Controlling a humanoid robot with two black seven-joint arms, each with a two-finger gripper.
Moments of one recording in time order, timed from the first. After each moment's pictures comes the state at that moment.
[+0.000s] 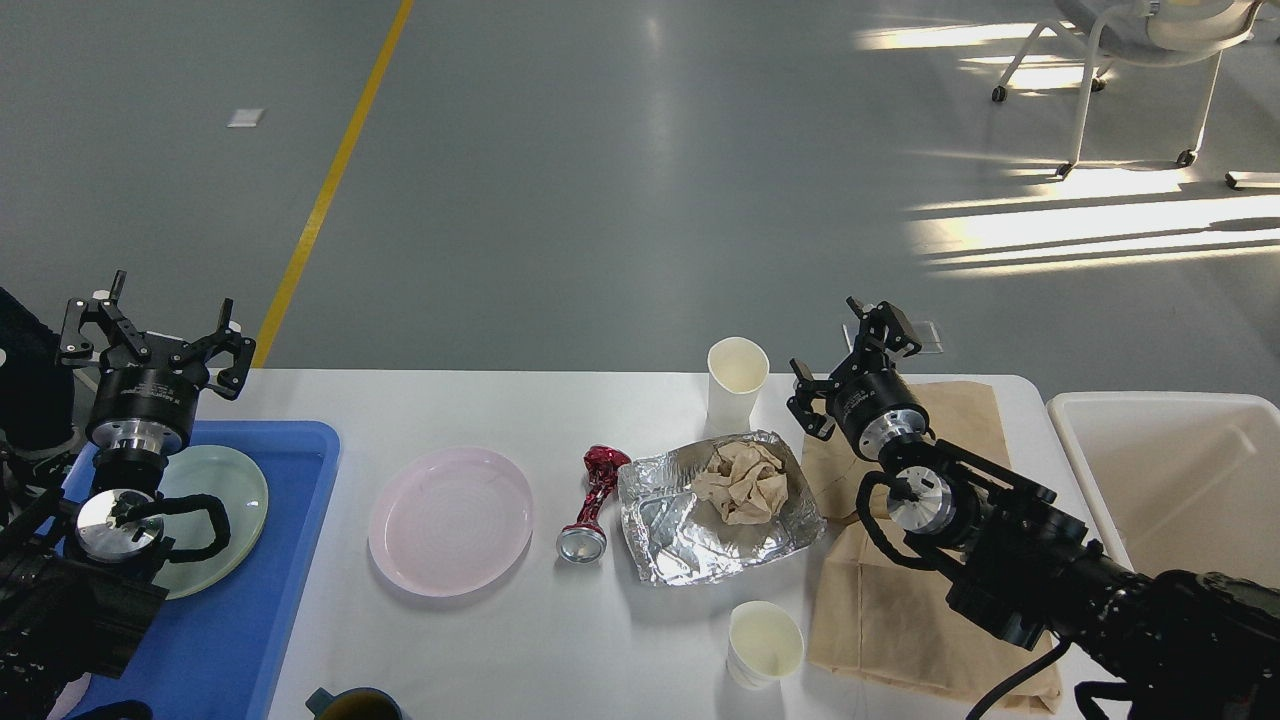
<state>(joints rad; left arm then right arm) -0.59 0.29 -1.28 -0.38 -0.04 -0.60 -0.27 0.74 -0.07 0.38 0.51 0.26 0.13 0.40</state>
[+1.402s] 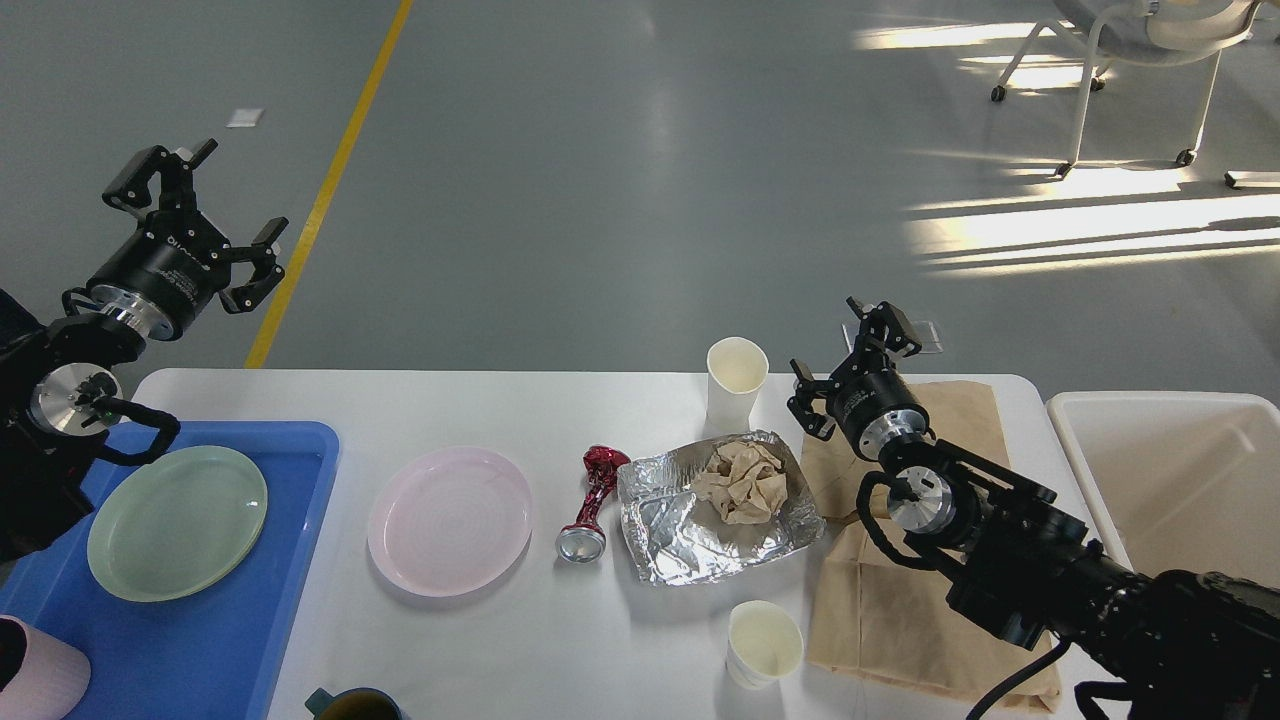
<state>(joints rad) -0.89 0.49 -0.56 -0.38 -0.04 -0.57 -0.26 0.74 -0.07 0.38 0.51 0.26 0.13 0.40</state>
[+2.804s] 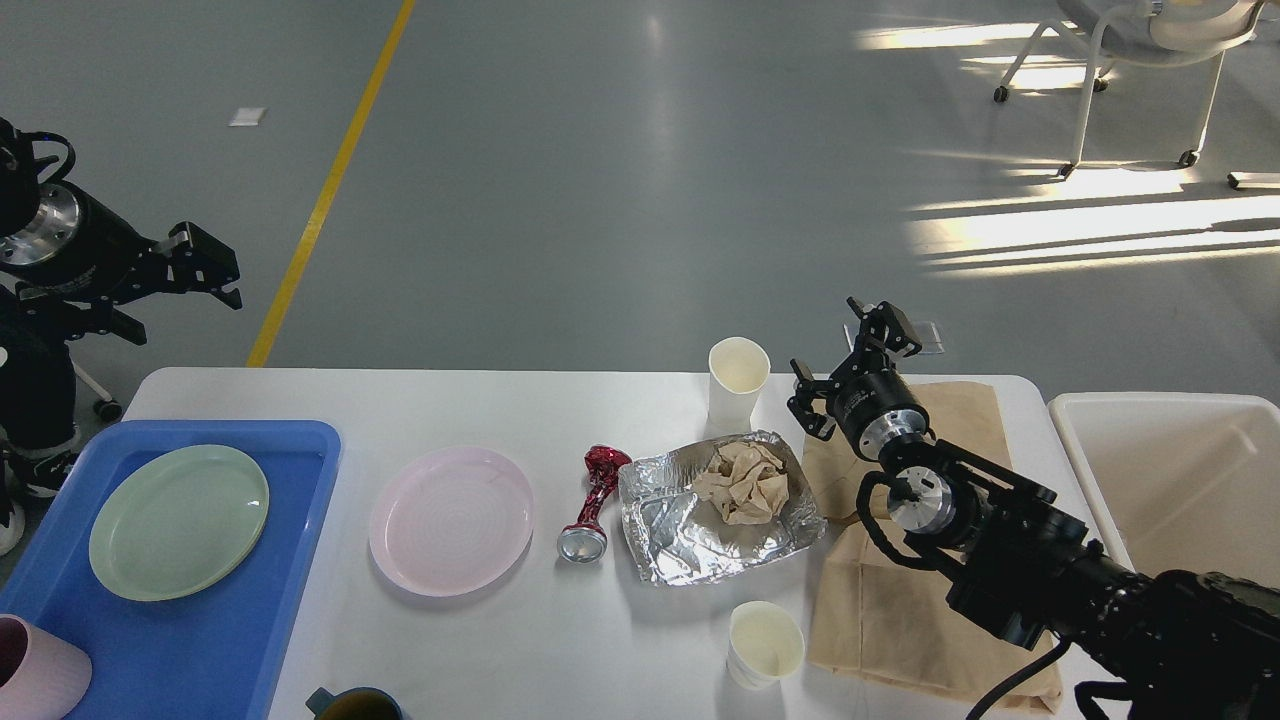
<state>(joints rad) -1.65 0.46 1.35 -0.52 -0.02 -0.96 -0.12 0.74 -0.07 0.38 0.51 0.26 0.13 0.40</state>
